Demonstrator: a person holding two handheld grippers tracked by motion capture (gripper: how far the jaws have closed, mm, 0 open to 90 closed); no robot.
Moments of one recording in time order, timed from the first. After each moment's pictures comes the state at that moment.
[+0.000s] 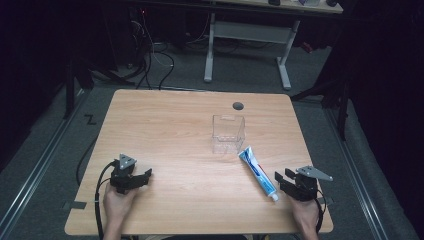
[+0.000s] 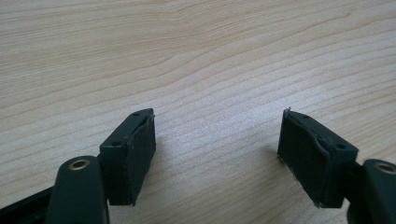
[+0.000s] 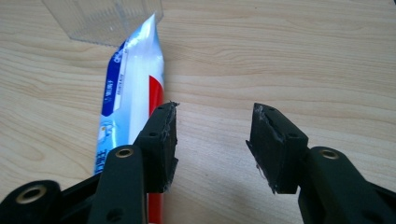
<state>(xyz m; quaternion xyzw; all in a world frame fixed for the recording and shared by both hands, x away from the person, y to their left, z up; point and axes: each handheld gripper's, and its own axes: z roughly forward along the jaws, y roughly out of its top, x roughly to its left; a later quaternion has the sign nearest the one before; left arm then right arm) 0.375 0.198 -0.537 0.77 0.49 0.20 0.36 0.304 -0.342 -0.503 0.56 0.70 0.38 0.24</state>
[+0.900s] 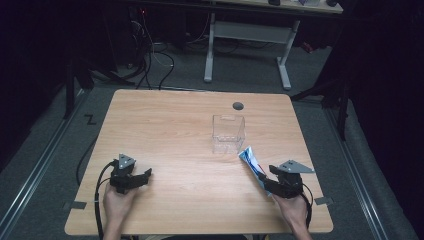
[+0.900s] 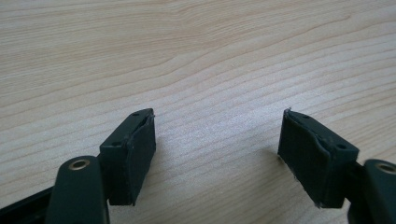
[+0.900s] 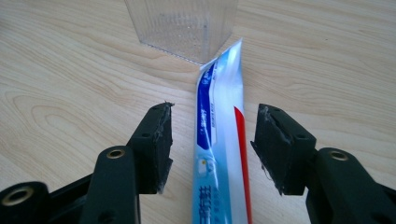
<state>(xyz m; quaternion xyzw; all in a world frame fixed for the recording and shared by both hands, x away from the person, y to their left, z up) 0.376 0.199 -0.537 0.77 0.50 0.20 0.36 0.312 -0.289 -0.474 0.49 0.76 0.37 0.23</state>
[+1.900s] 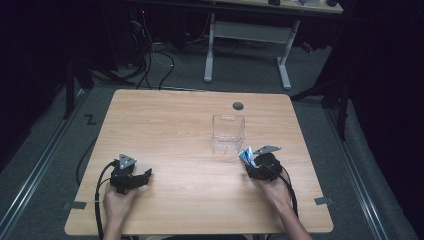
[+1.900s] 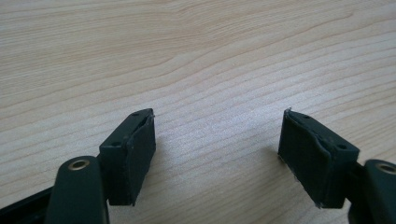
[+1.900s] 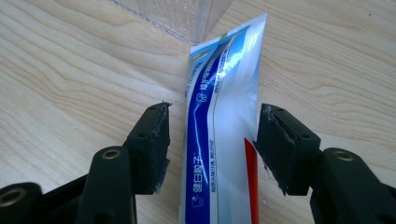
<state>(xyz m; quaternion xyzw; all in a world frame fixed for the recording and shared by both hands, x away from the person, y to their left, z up) 0.376 0.198 -0.537 0.77 0.49 0.21 0.35 0.378 -0.251 -0.495 0.50 0.81 0.24 0.21</state>
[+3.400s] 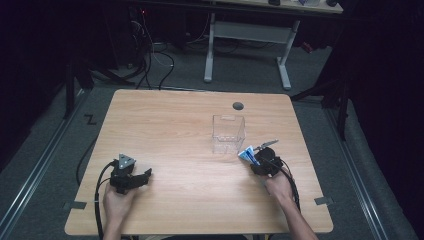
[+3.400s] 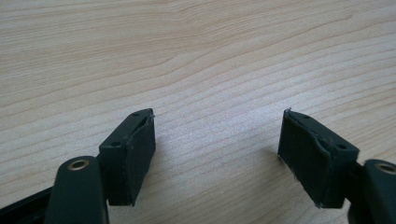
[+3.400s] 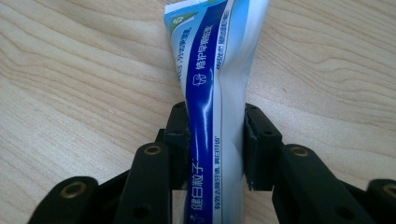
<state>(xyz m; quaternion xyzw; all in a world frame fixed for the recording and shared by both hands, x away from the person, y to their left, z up) 0.376 0.199 -0.537 0.76 0.50 0.20 0.36 0.399 -0.260 -0.498 0.51 0.83 0.17 0.15</state>
